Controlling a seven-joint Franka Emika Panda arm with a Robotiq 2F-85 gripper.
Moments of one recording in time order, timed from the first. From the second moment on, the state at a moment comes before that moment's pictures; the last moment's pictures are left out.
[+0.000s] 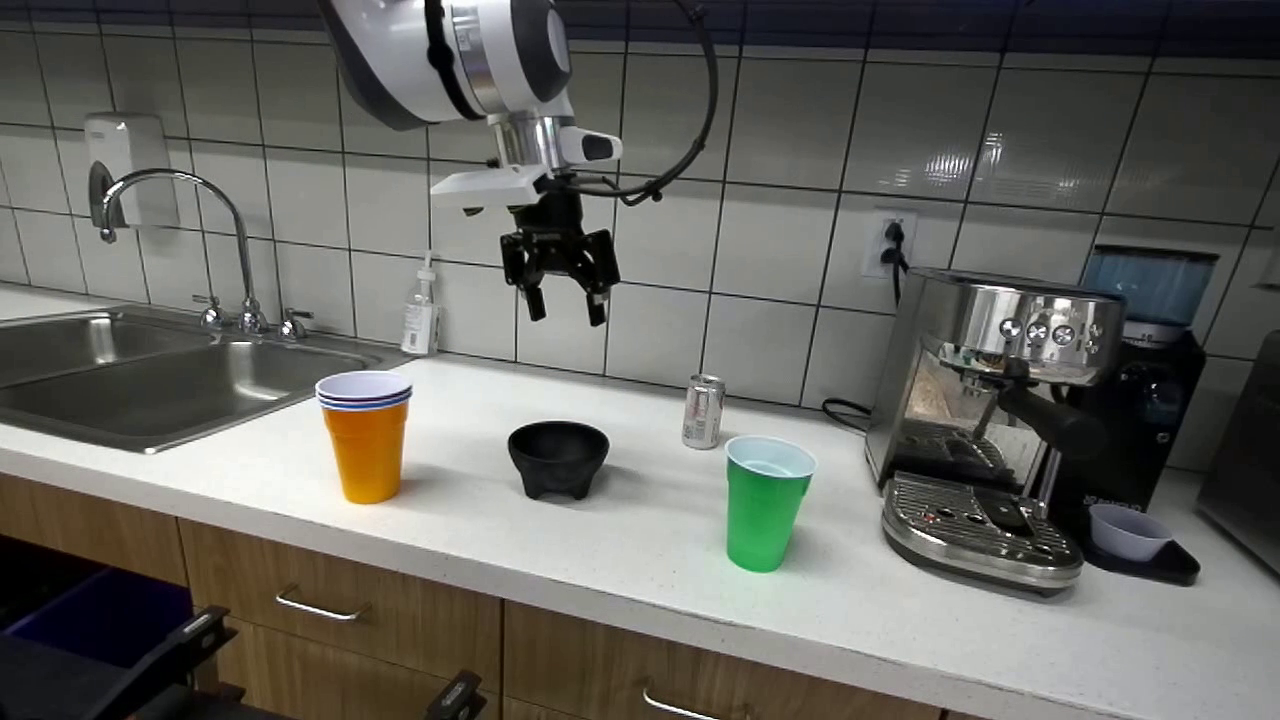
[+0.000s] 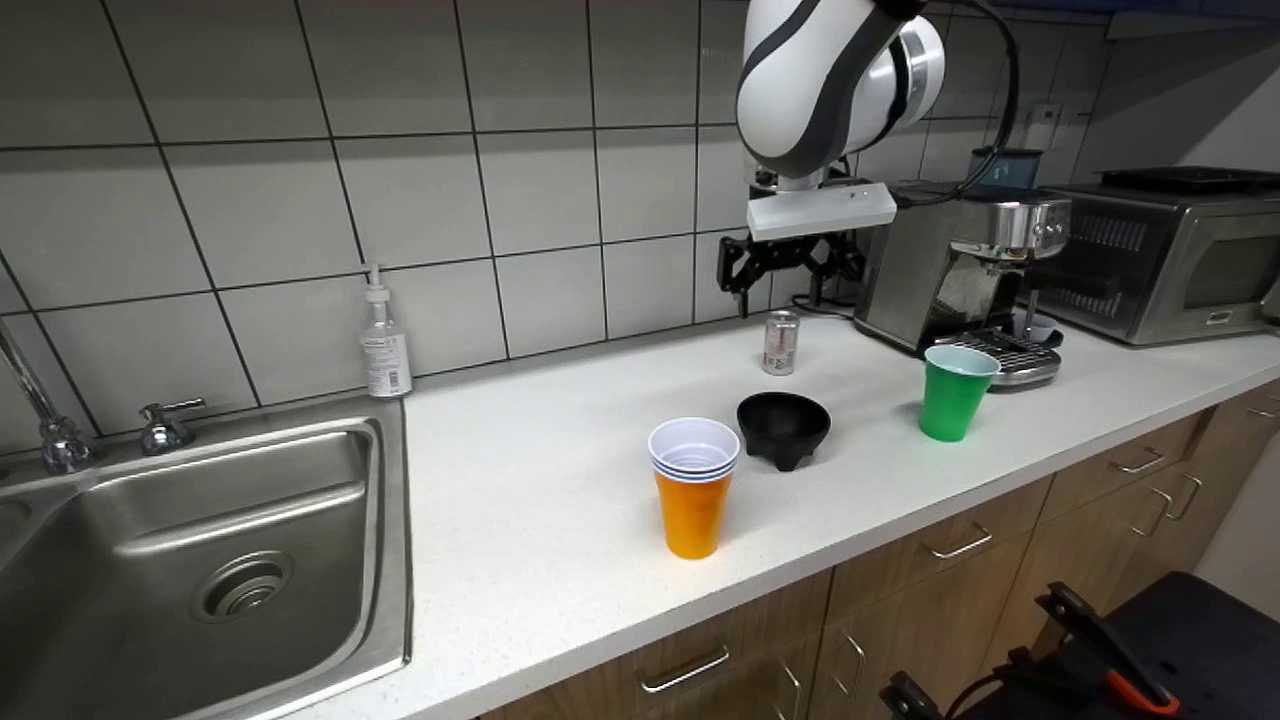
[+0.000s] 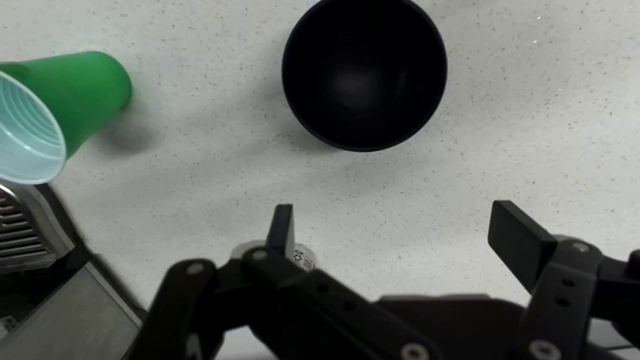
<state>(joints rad) 0.00 0.09 -0.06 -2.28 -0.29 2.52 0.45</state>
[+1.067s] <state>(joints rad) -0.10 0.13 -0.19 -2.29 -0.26 2.52 0.33</state>
